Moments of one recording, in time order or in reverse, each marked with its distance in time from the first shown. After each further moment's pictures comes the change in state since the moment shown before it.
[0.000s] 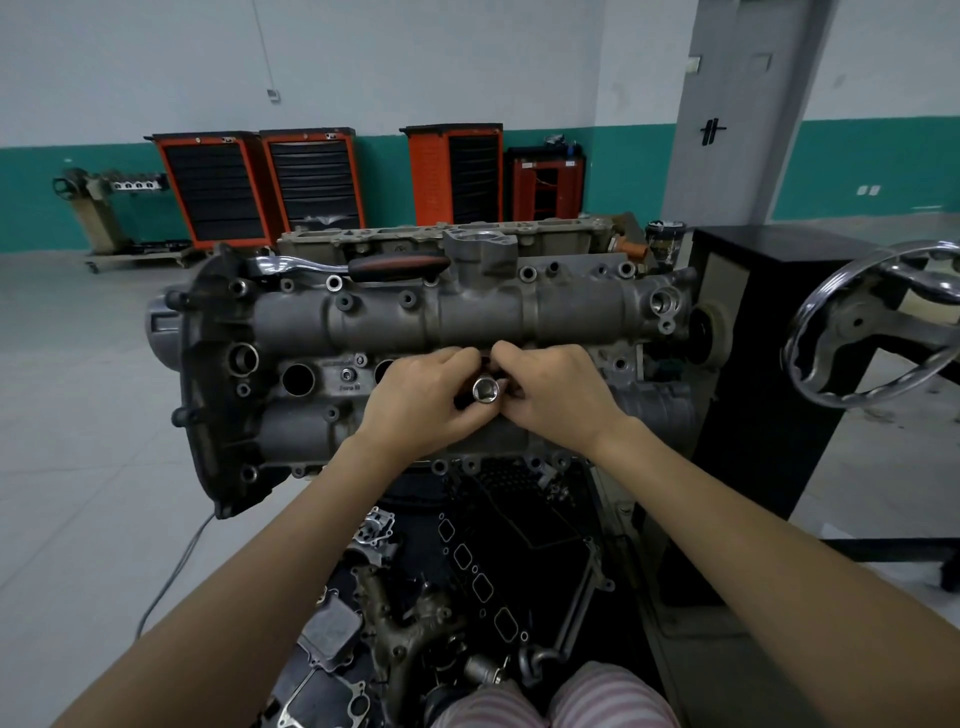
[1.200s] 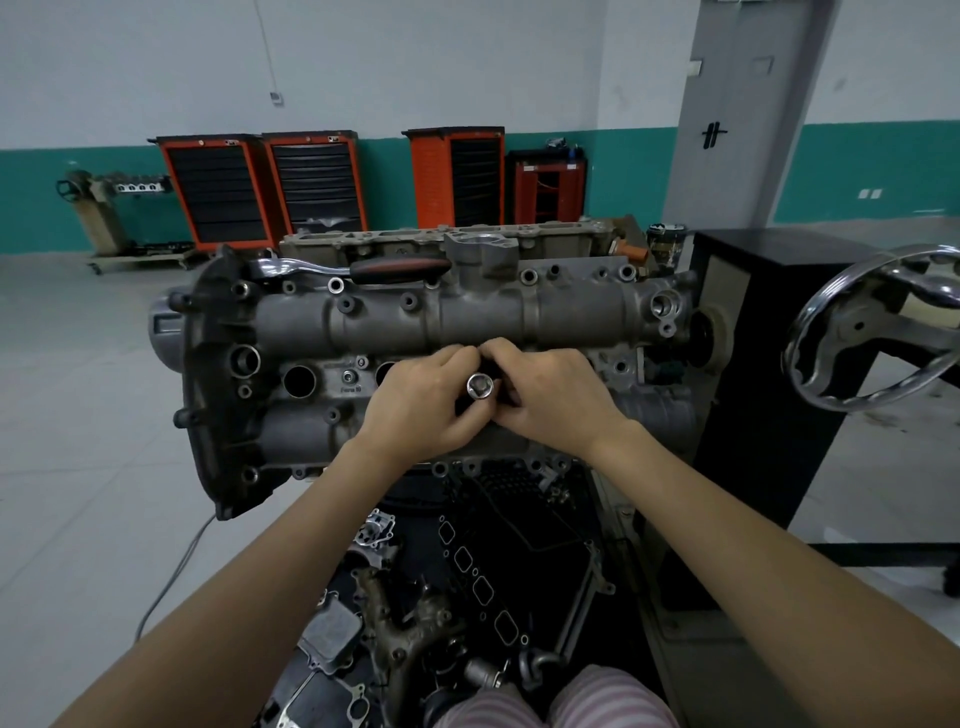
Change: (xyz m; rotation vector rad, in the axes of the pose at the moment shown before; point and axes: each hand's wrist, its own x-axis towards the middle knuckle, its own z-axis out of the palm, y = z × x) left_hand -0.001 0.000 -0.001 0.003 0.001 0.014; right_hand 0.000 -0.001 0.002 -0.028 -0.061 0.030
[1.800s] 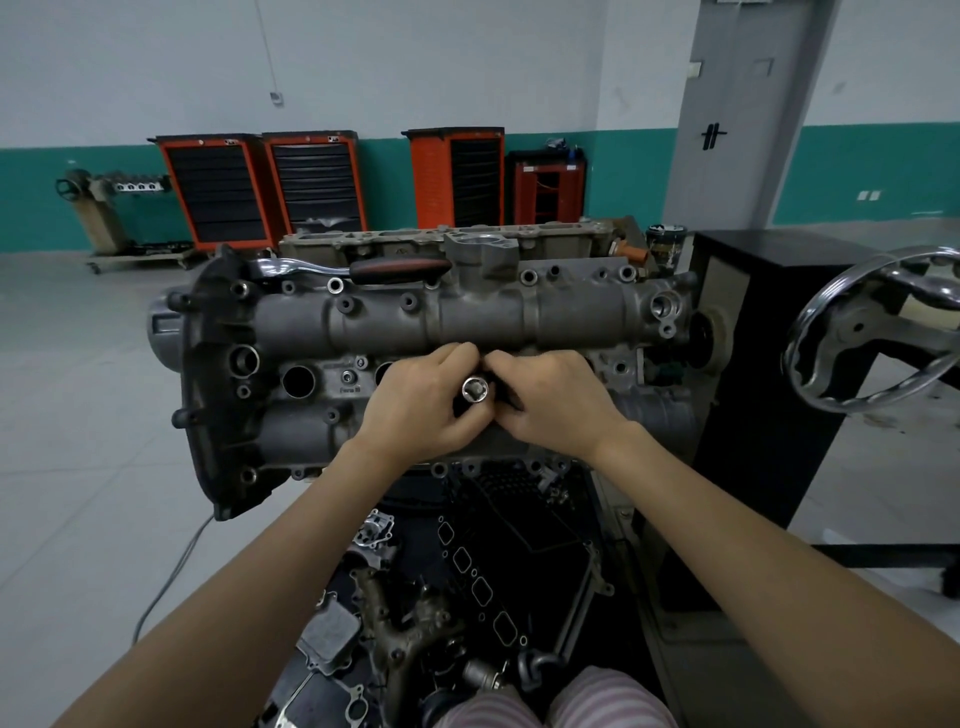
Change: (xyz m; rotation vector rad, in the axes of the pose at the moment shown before) left_hand 0.000 0.000 0.000 -0.006 0.002 -0.018; right_hand -0.001 -0.001 -0.002 0.009 0.019 -0.050
